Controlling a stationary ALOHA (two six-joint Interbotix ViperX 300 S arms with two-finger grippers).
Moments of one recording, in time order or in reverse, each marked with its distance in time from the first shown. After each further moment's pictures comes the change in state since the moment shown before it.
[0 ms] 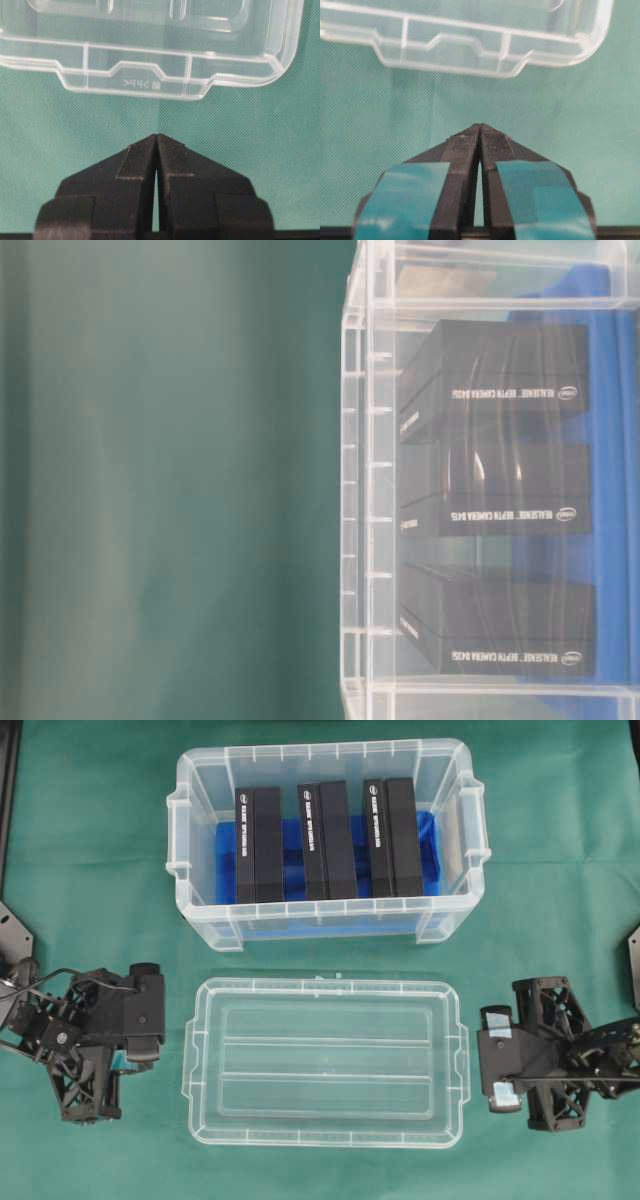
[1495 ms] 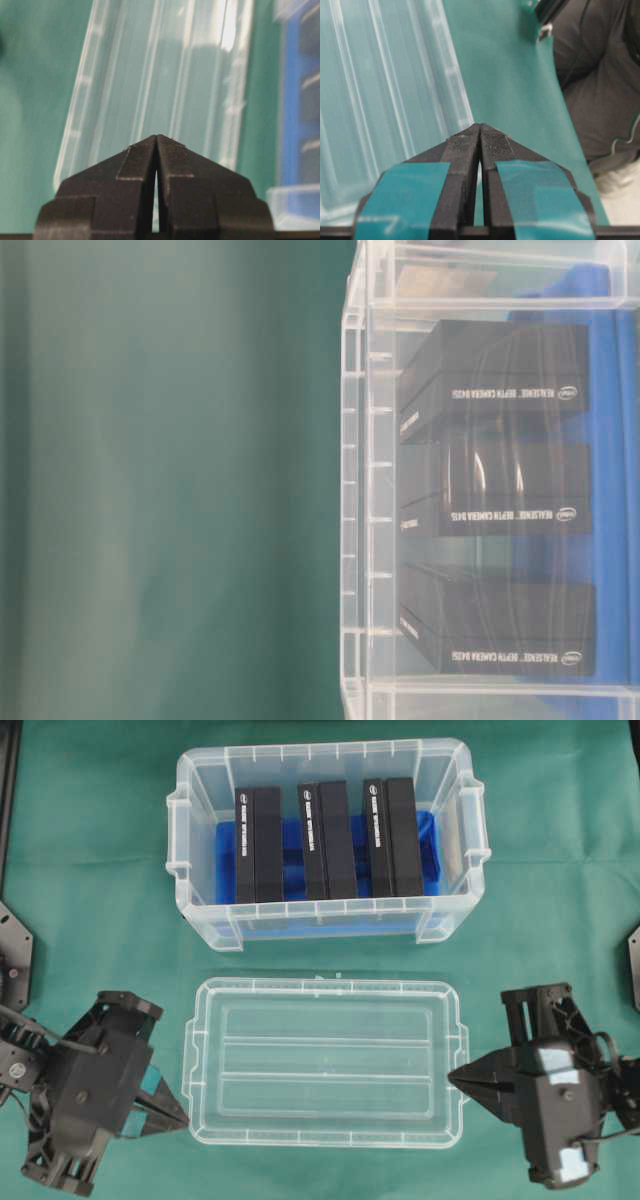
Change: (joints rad) left arm -0.063 -0.083 -0.382 0.011 0.129 0.339; right arm 0.075 -0.133 -0.318 -0.238 0.144 -0.009
